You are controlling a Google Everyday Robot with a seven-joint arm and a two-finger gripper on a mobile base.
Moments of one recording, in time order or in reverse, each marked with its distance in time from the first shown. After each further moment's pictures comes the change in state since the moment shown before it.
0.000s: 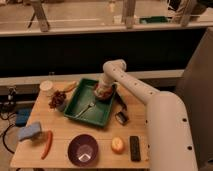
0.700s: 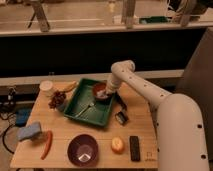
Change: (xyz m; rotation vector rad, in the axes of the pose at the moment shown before) arm 0.052 0.012 -0.027 0.017 0.098 0.004
